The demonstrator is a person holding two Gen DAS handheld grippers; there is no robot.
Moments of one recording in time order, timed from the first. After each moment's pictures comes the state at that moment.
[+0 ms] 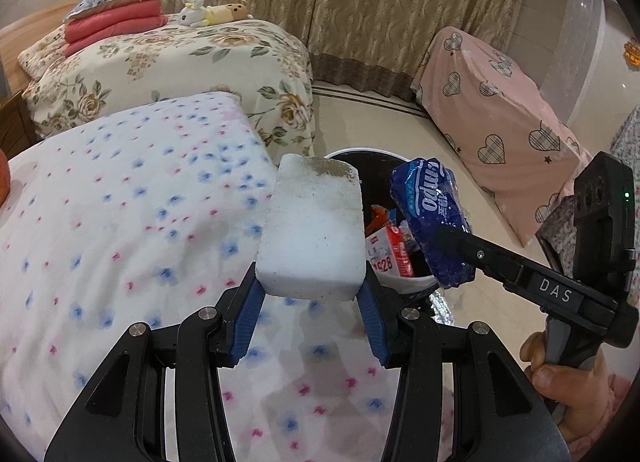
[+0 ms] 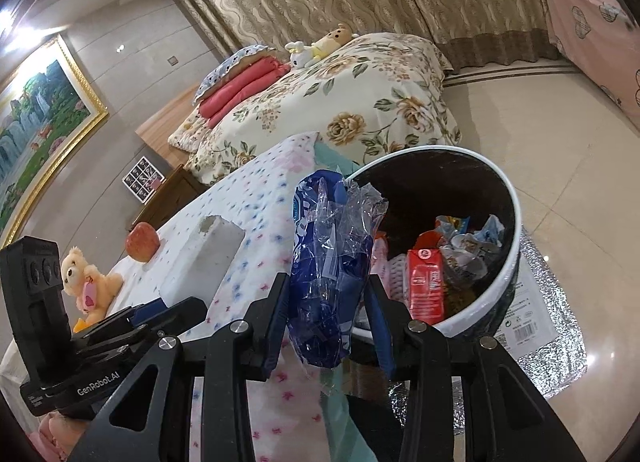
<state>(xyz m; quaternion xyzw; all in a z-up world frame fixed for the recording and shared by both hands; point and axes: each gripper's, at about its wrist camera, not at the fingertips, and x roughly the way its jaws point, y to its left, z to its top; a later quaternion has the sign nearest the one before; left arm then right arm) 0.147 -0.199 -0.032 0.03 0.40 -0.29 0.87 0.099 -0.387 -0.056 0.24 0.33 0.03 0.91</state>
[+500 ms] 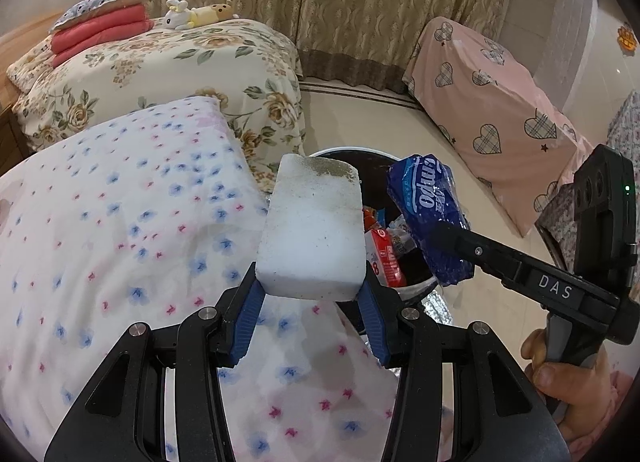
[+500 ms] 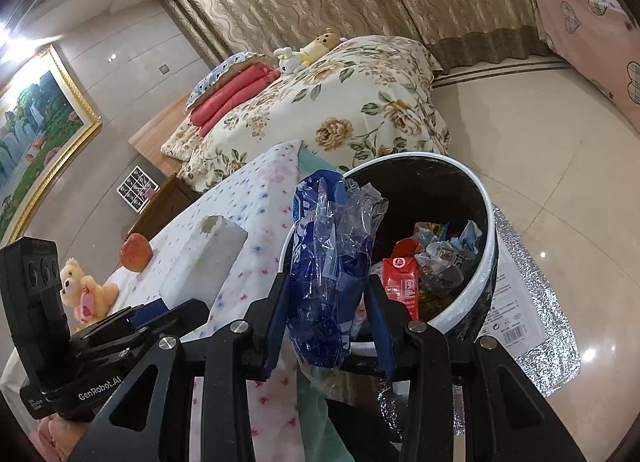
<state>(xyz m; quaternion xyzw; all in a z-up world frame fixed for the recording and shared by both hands) 0.150 -0.225 -0.030 0.05 0.40 -0.30 0.87 0.097 -0.404 -0.057 0.25 0.33 0.02 0.91</state>
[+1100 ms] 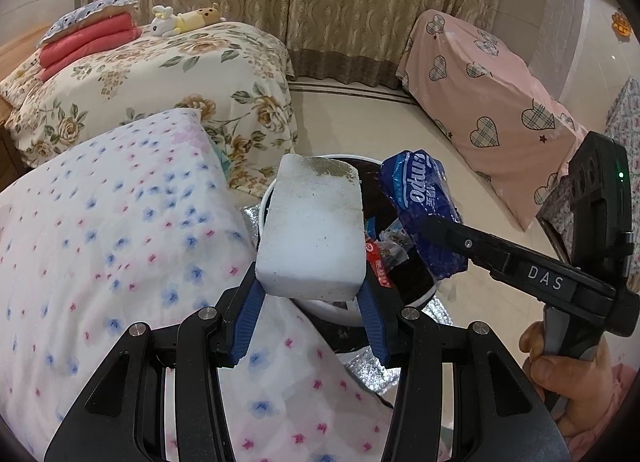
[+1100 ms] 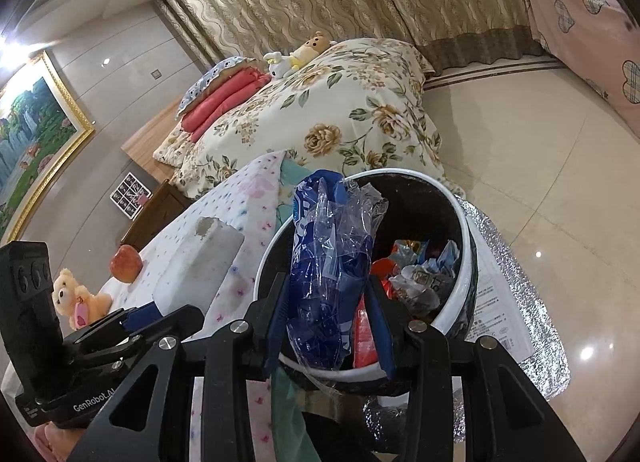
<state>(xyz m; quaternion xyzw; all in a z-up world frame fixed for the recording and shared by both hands) 0.158 -0.256 -0.028 0.07 0.39 -0.31 0.86 0.108 -0.425 -0.056 0.25 0.33 0.01 0.91</state>
